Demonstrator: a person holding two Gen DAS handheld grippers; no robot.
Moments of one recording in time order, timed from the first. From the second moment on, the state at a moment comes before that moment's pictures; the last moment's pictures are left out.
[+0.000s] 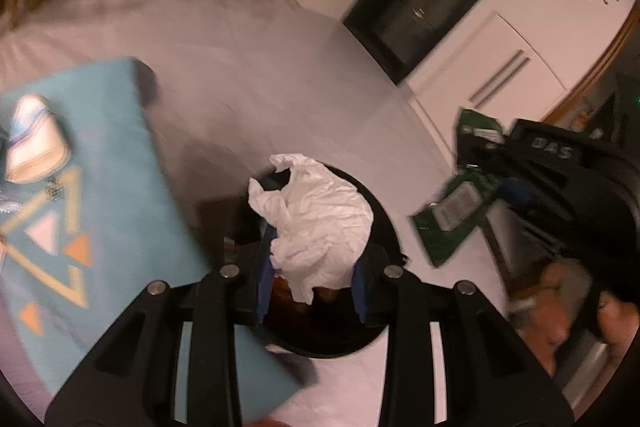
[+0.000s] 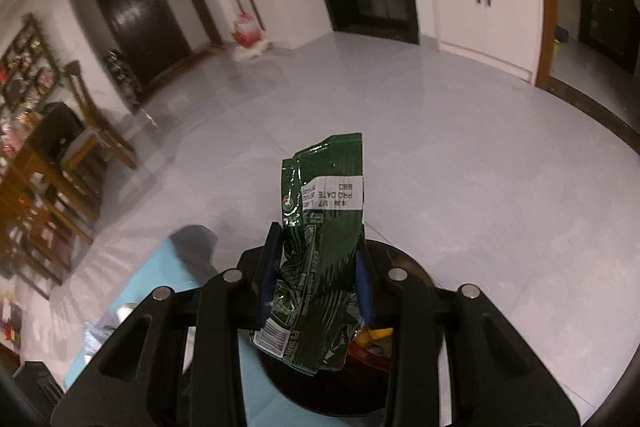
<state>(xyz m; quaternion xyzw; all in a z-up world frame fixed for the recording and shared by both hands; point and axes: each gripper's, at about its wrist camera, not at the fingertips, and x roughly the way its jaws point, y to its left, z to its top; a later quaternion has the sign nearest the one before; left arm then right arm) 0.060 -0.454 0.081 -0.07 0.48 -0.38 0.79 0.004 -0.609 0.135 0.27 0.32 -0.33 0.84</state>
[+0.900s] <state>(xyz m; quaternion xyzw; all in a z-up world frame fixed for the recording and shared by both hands) 0.063 -0.536 0.029 0.02 0.54 -0.39 0.74 0.014 -0.650 0.063 0.30 0.43 -0.36 0.77</state>
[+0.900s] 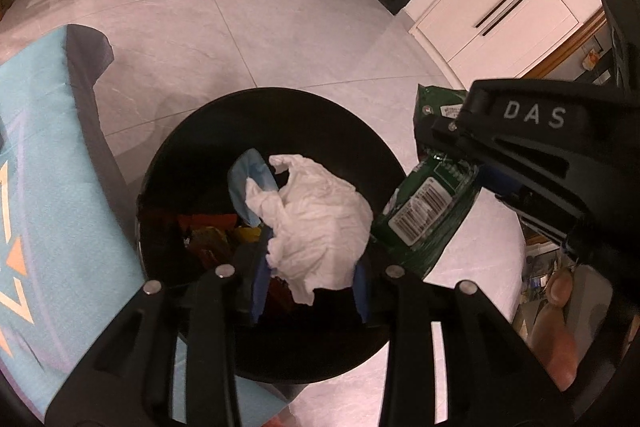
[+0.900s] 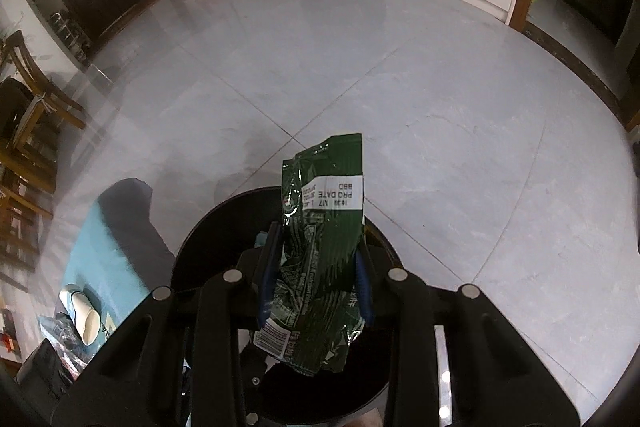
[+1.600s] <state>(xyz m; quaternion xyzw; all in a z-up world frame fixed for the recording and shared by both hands) 0.080 -0.392 0.100 -0.11 0.48 -0.32 0.81 0.012 -0.619 0.116 0.29 0.36 -0.30 0.83</state>
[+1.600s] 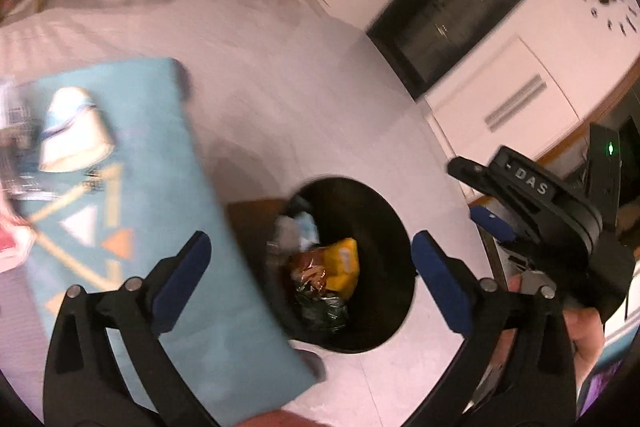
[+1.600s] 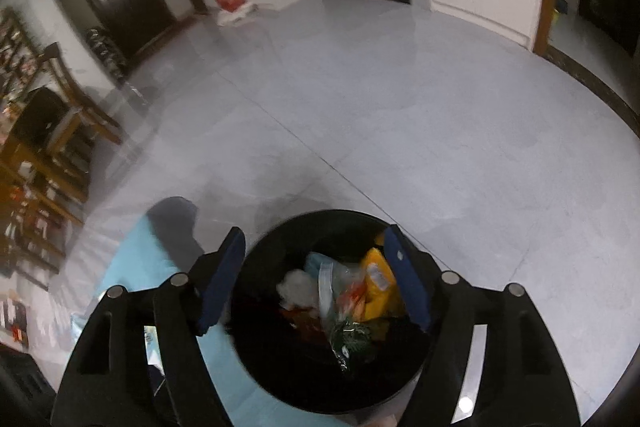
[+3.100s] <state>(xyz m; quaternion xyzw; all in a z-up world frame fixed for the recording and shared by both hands) 0.129 -0.063 -0.016 -0.21 0.53 0.03 0.82 0.152 -0.294 0.031 0.14 0.49 0.09 0.85</state>
